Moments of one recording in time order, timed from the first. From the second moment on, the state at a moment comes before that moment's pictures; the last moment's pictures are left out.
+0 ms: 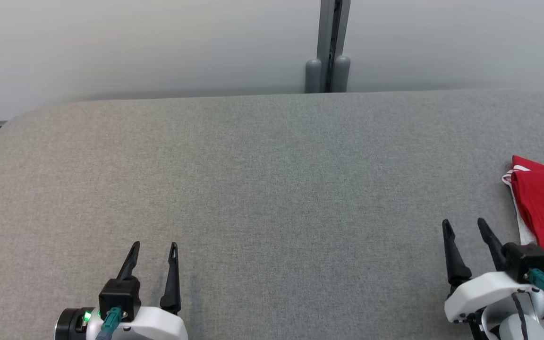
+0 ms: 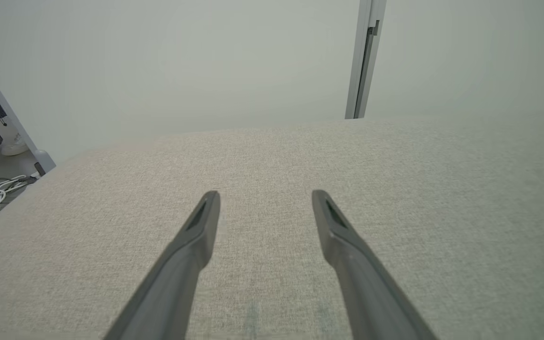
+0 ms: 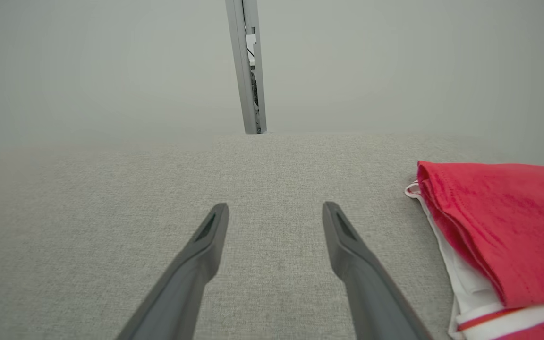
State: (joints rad) left arm -0.07 0.05 -0.15 0.37 -0.11 0.11 -0.26; right arm -0.23 -0.05 -0.05 0.54 0.10 0.13 -0.26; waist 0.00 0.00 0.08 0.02
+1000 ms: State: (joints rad) left arm 0.00 0.05 -0.09 0.40 -0.15 0.09 -0.26; right arm -0.12 -0.05 0.03 0.44 0.11 0.13 -0.26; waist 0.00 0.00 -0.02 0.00
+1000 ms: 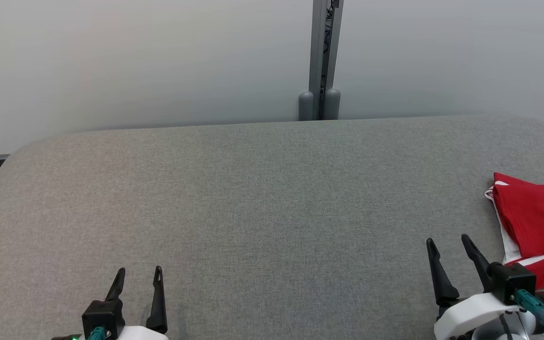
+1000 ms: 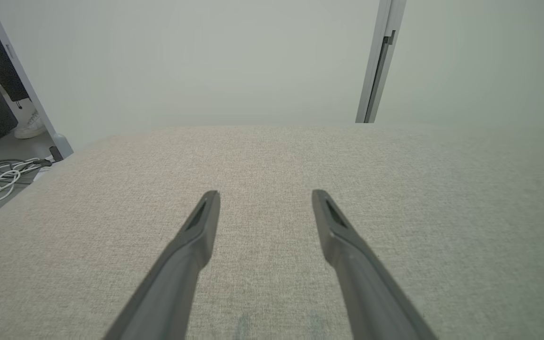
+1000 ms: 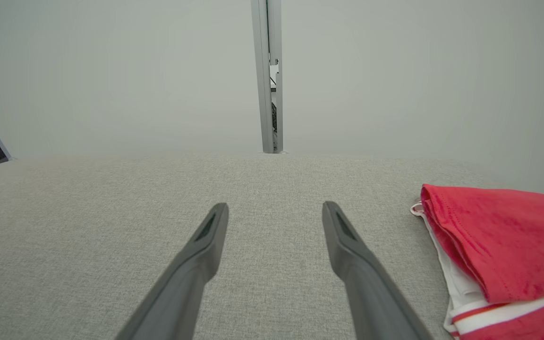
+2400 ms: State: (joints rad) left arm 0.02 0.04 -0.05 0.43 -0.43 0.03 -0.19; right arm -0.09 -0.03 0.02 0.47 0.38 0.13 -0.19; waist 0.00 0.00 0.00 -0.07
